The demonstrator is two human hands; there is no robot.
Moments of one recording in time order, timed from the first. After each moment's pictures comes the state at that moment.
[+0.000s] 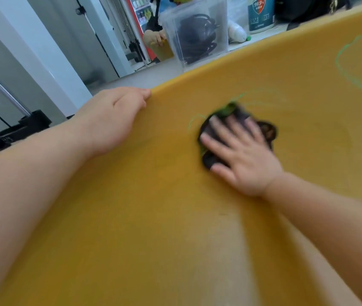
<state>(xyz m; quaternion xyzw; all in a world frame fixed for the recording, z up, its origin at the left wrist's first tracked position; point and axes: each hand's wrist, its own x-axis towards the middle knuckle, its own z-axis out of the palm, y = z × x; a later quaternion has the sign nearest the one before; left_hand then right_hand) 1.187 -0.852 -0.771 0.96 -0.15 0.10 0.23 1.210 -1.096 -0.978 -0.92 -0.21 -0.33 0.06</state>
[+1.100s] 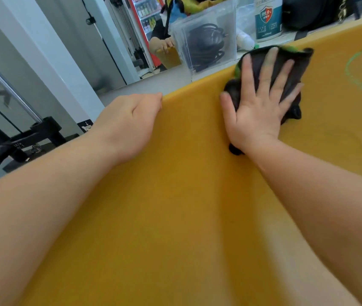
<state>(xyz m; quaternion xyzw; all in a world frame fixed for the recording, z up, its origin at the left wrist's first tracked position) 1.181 -0.857 -0.772 0.96 -0.15 0.11 0.21 1.258 -1.075 -0.895 -0.87 0.11 -0.42 0.22</state>
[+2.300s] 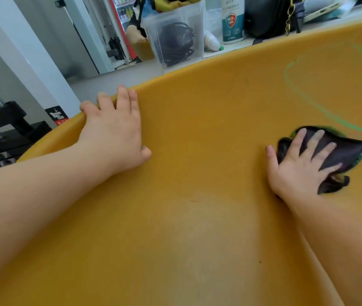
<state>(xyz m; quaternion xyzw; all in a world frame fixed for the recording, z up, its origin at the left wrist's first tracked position) 1.169 -0.878 -0.815 0.90 -0.12 0.22 -0.35 1.133 -1.191 -1.006 -0.91 0.31 -0.14 0.22</state>
